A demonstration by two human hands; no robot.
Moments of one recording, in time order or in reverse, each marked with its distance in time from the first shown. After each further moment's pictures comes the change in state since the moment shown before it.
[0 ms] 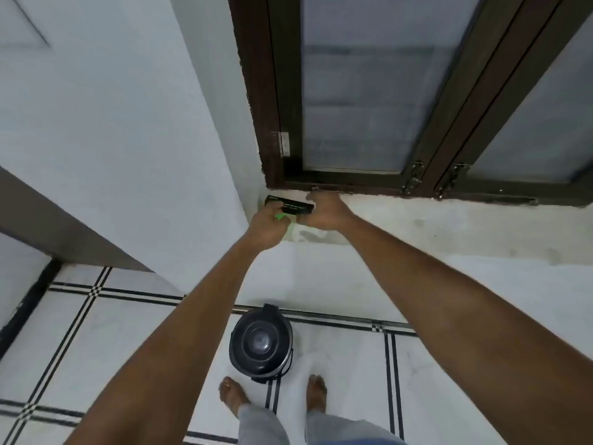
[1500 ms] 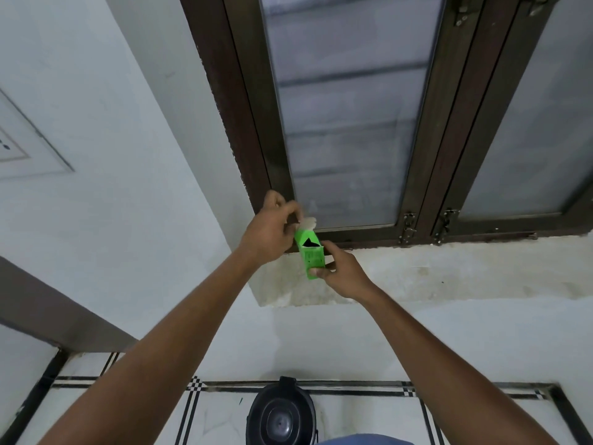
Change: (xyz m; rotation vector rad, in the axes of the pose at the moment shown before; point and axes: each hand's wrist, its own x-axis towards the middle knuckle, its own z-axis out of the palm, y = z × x) left_hand 0.033 0.105 -0.065 0.467 0.181 0.702; right_hand -0.053 0.004 -0.026 0.477 0.178 -0.145
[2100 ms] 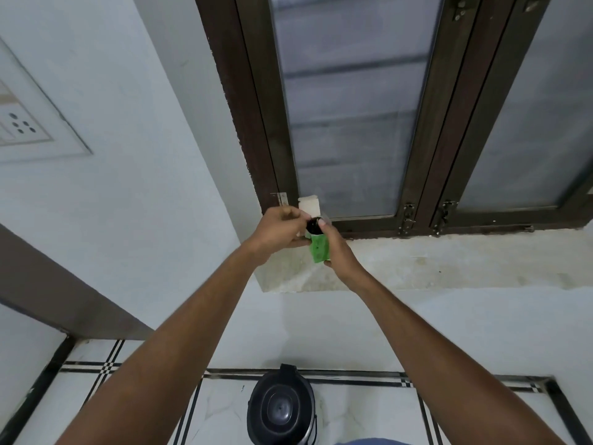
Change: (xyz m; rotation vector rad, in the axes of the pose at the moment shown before) left_hand -0.028 0.036 -0.004 -0.833 -0.120 -0.558; right_hand -0.028 -0.057 0.003 0.493 0.037 0.236
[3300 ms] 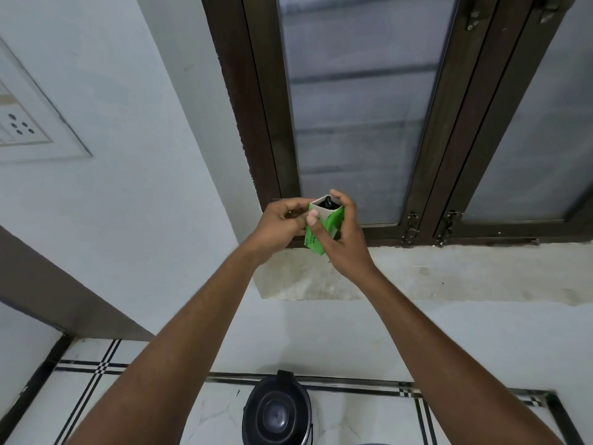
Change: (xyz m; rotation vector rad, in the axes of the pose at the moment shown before) left_hand 0.003 0.014 -0.005 -0.027 -0.051 0.269; right_hand 0.001 -0.029 -0.011 -0.197 0.160 -0.550
